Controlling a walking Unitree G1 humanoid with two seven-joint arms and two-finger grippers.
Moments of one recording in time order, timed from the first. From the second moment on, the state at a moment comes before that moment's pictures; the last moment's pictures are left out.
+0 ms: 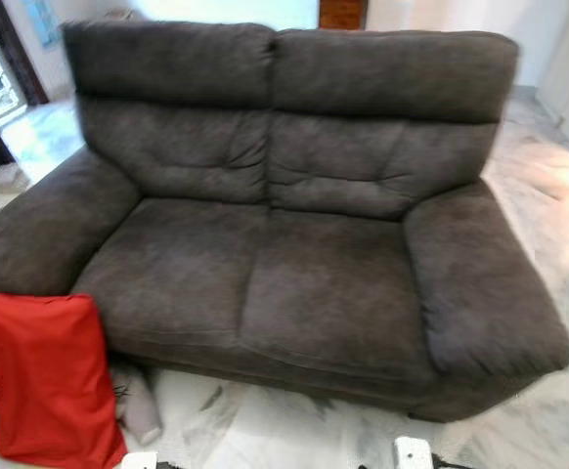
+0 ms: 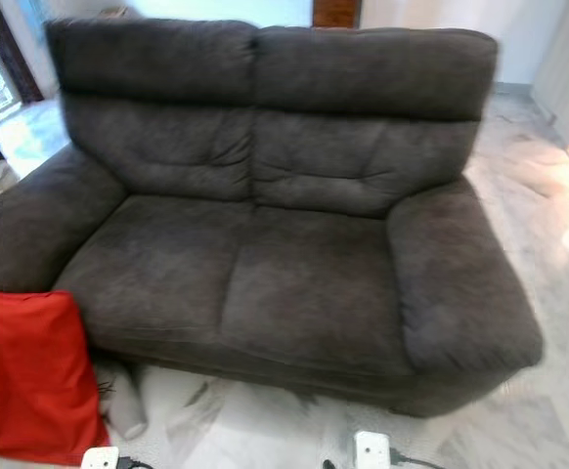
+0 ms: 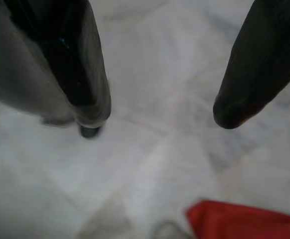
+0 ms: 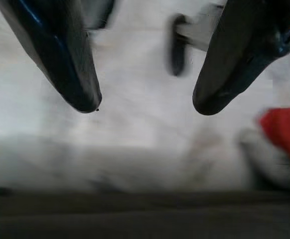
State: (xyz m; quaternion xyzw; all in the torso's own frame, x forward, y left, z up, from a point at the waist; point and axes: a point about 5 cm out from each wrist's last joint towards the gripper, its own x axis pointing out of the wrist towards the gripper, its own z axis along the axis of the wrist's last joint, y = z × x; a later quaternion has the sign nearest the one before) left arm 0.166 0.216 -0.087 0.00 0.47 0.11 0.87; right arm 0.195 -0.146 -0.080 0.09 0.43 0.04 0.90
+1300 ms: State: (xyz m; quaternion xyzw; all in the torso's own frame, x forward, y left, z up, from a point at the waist) left arm 0.171 0.207 -0.087 -0.02 0.47 0.11 0.88; right arm 0.188 -0.162 -0.083 0.08 0.44 0.01 0.90
